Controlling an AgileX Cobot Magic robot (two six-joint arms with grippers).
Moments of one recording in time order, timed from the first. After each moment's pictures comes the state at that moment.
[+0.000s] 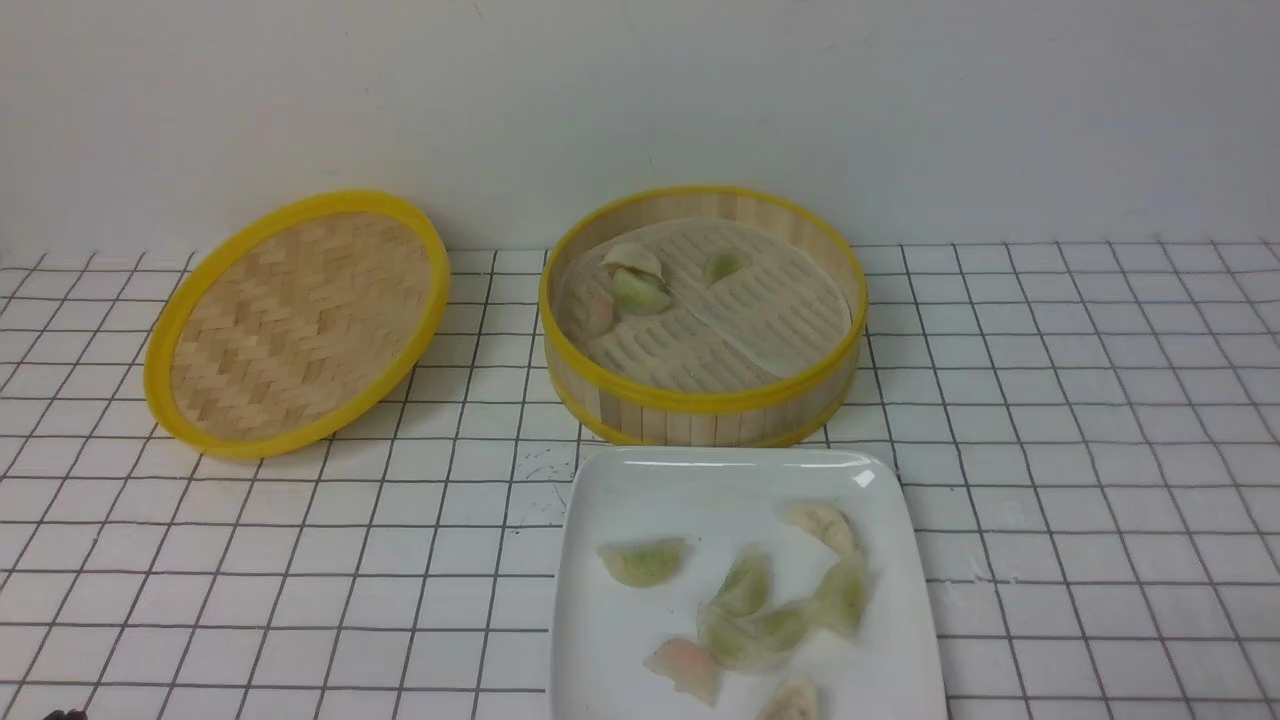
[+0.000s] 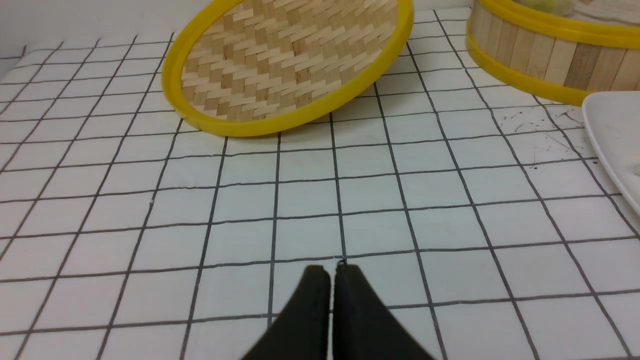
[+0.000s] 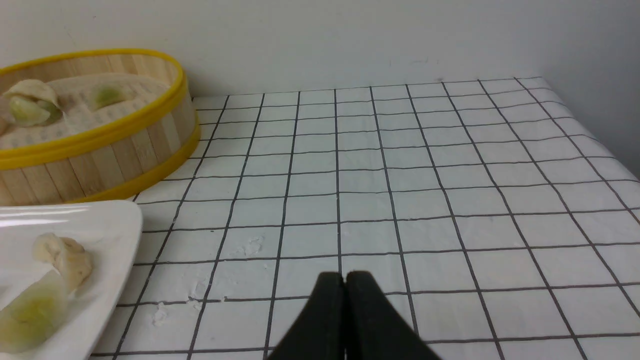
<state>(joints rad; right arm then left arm) -0.04 -0.02 0.02 0.04 0.39 0.06 -0.03 -0.01 0.03 -0.07 0.38 0.07</state>
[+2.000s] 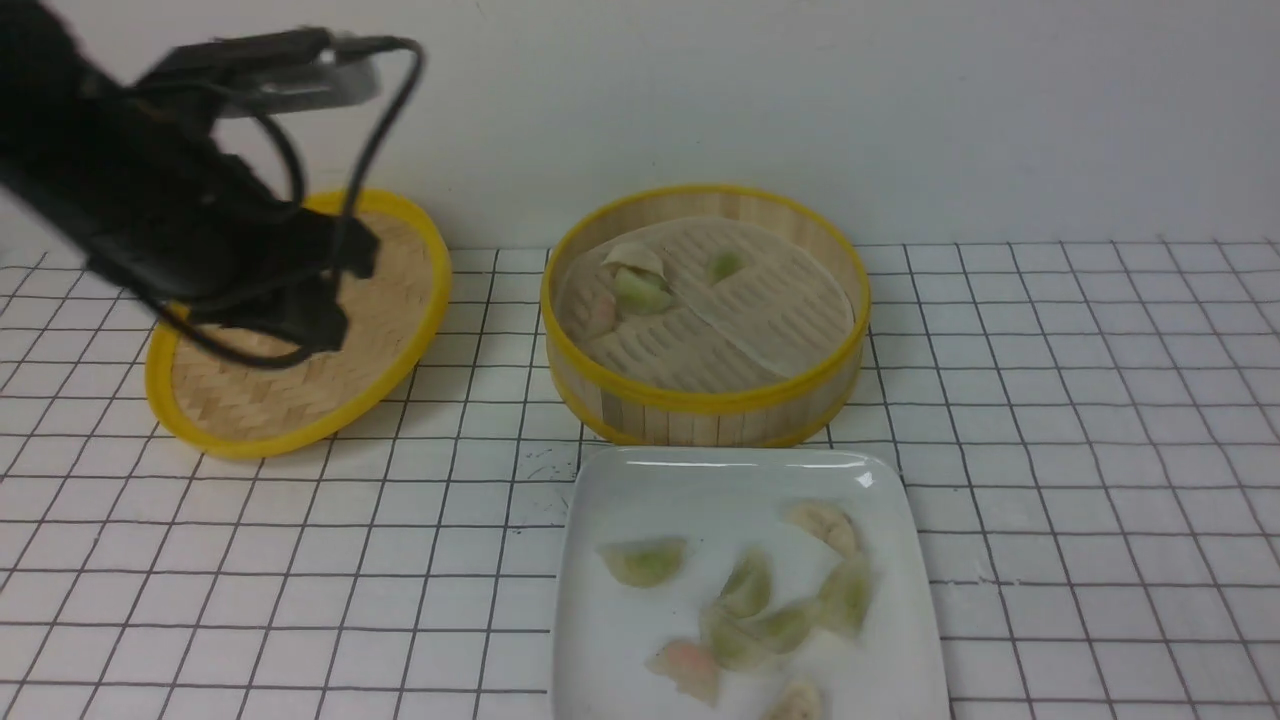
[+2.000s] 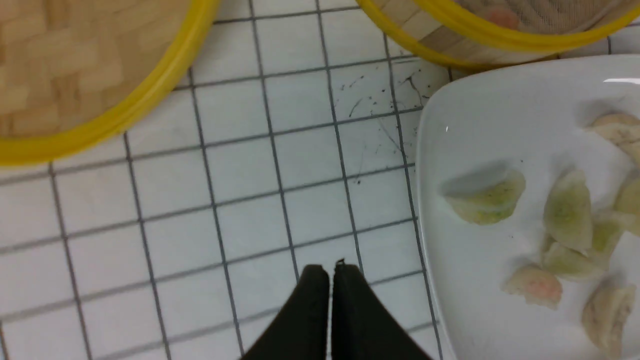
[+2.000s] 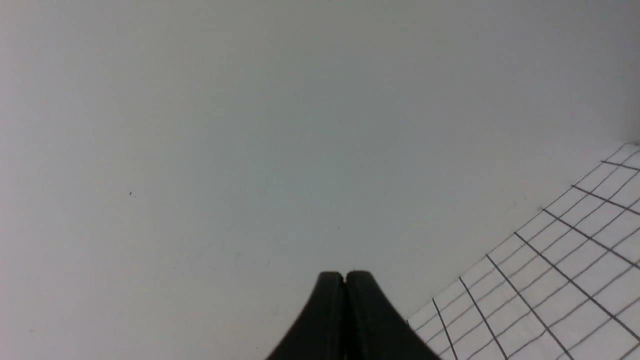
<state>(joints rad) -0.04 -0.02 0.02 0.62 -0.01 0.19 -0.15 1.64 -1.49 -0.27 1.12 0.12</state>
